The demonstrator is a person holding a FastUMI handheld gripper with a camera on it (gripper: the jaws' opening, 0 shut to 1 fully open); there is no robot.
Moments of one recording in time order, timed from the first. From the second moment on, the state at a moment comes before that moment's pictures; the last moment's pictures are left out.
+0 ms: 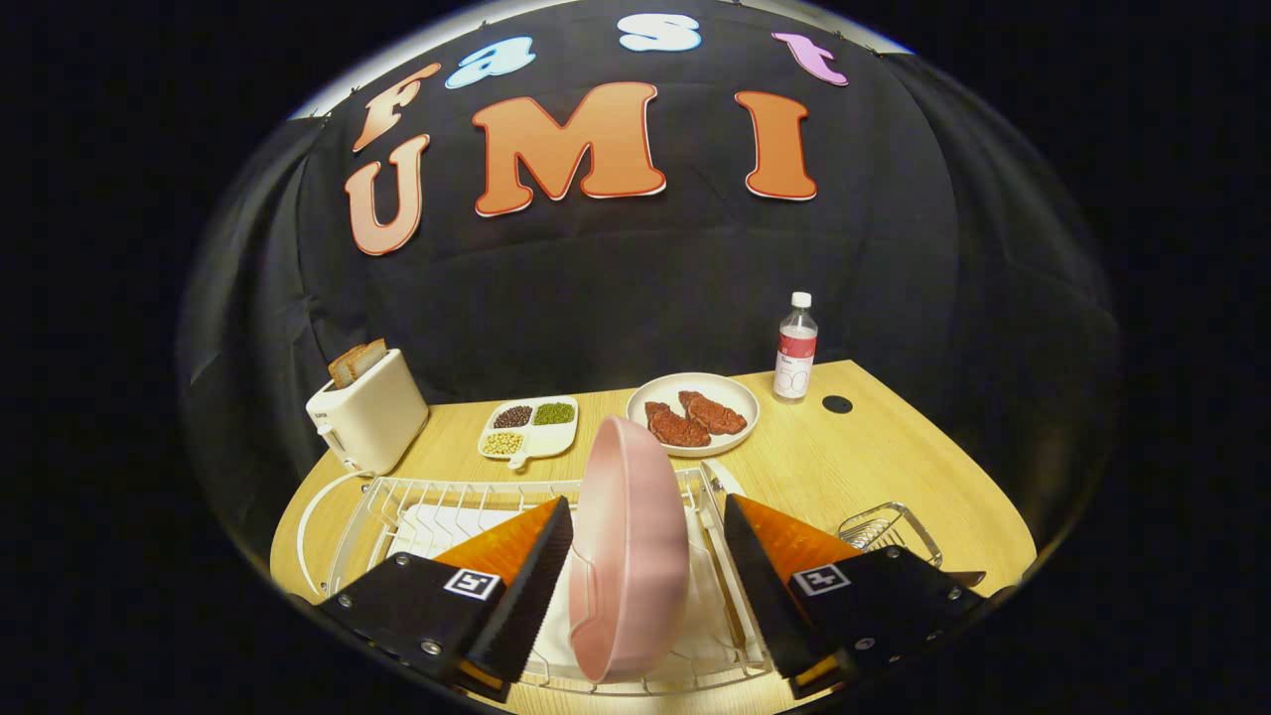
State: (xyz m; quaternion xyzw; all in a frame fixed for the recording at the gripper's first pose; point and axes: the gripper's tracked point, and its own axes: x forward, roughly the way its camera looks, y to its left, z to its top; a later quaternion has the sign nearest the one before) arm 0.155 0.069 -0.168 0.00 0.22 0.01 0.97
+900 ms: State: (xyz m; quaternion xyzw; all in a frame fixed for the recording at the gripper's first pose) arm 0.156 0.058 -0.109 -0.10 0.19 -0.09 0.97
